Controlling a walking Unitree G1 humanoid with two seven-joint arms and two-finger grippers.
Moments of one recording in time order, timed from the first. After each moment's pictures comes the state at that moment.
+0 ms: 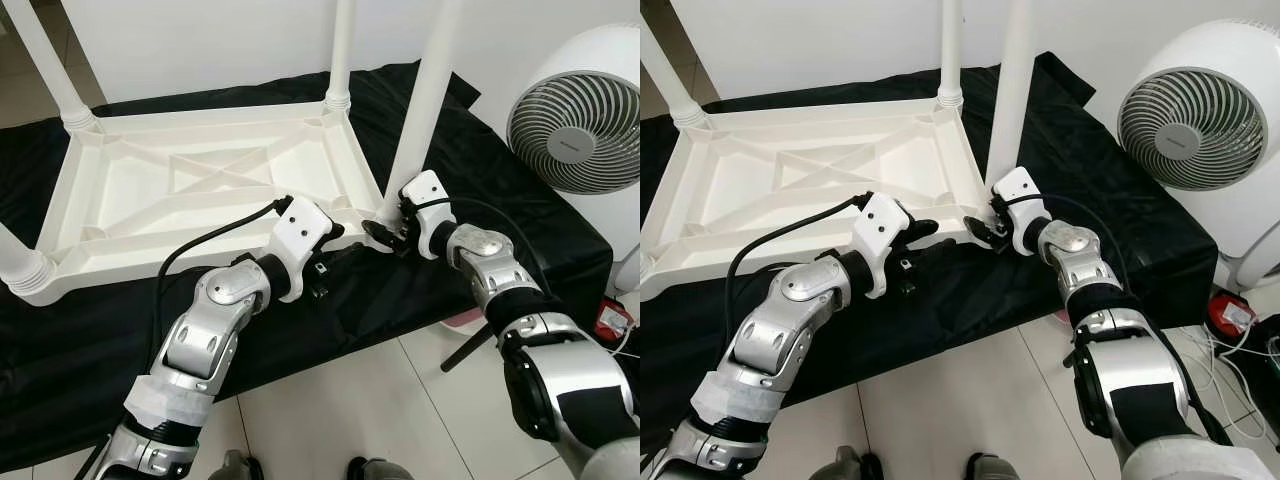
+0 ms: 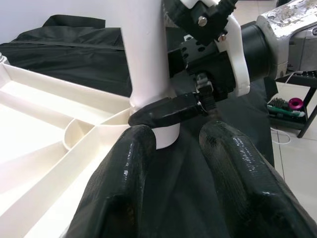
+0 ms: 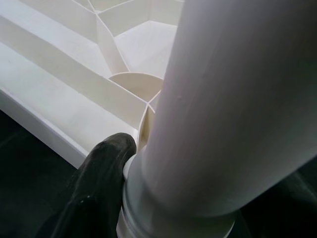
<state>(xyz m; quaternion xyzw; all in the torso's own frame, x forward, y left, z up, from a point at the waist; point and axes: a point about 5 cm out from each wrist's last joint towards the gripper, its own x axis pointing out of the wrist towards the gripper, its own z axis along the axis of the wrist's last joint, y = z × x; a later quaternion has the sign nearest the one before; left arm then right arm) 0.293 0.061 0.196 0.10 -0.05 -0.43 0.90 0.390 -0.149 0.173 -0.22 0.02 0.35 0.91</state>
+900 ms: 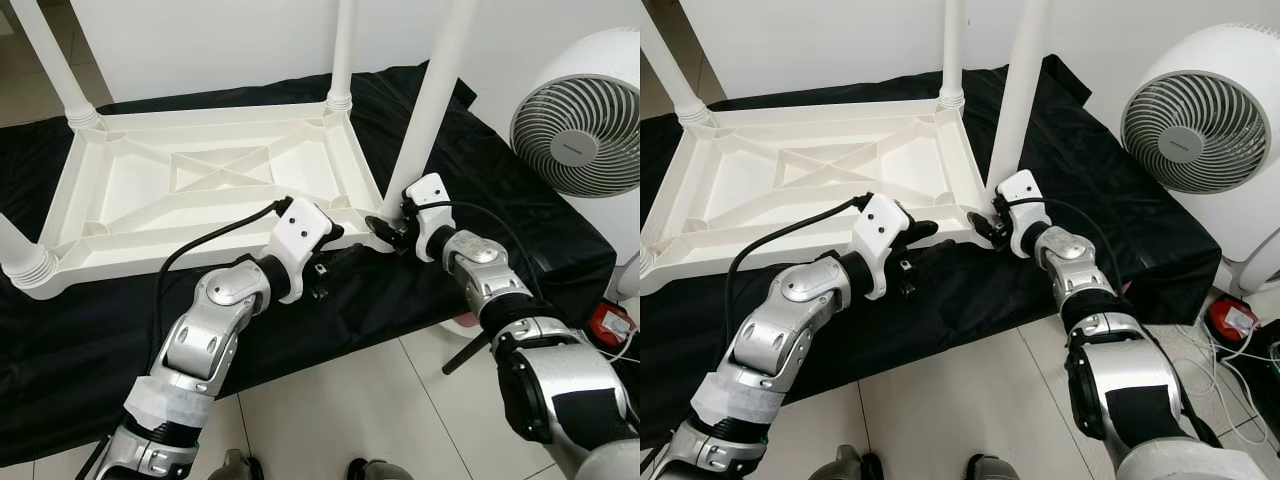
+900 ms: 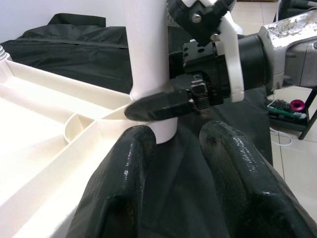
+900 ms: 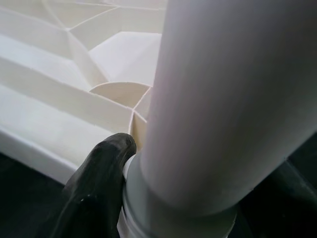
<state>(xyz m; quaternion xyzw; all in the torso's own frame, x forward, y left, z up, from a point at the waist) 0.292 0.062 0.192 0.10 -0.04 -0.43 0.90 0.388 -0.154 0.163 -0.14 0.00 0.25 0.96</state>
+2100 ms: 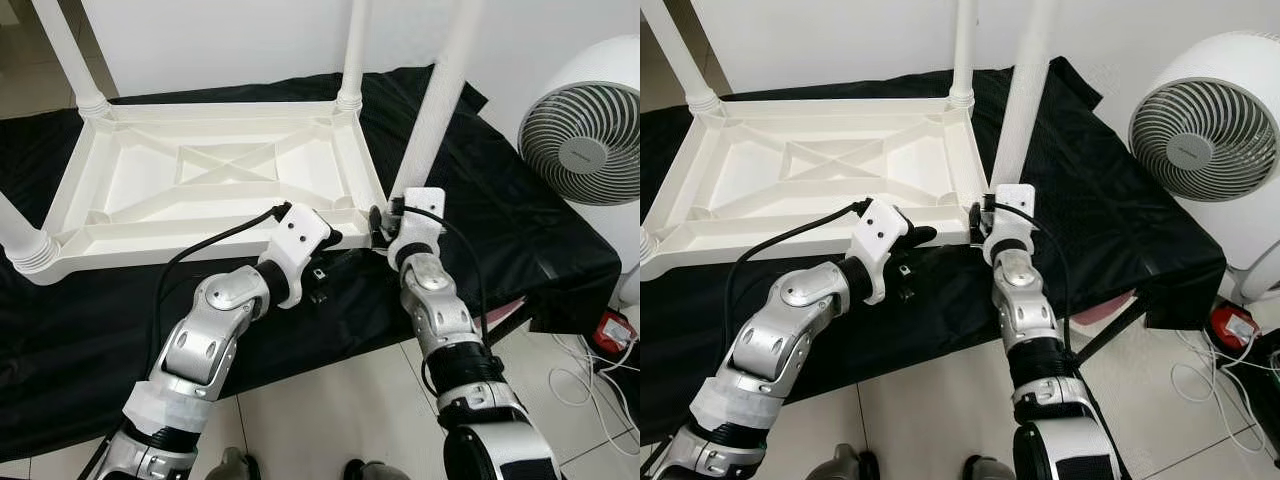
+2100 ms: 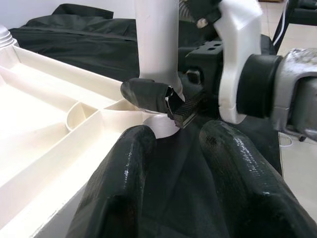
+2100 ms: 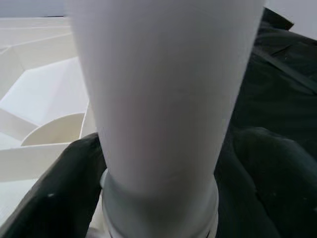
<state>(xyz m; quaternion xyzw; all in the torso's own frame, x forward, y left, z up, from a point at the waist) 0.290 0.060 0.190 0.09 -0.03 -0.43 0.90 0.359 -0.128 0.161 0.00 -0.03 -0.01 1.00</state>
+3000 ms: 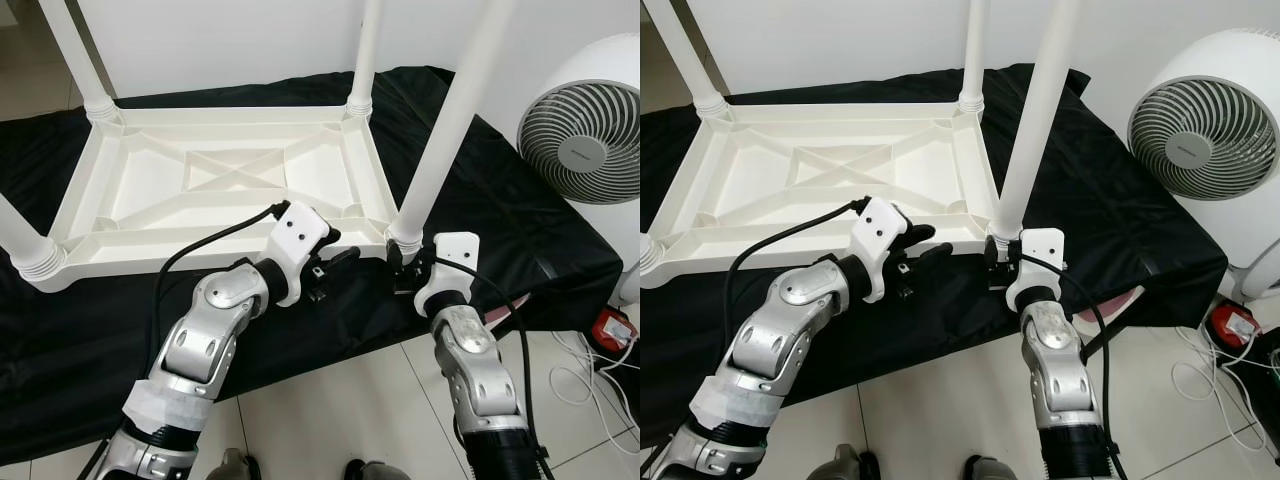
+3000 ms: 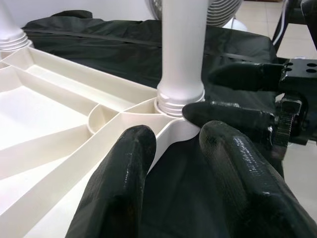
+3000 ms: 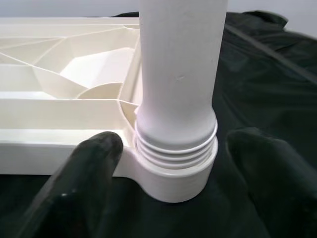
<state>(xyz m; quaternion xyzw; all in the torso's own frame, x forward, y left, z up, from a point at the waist) 0.292 0.062 0.191 0.10 -0.03 -0.43 0.90 0.293 -0.147 0.148 -0.01 -0.04 0.06 1.00</state>
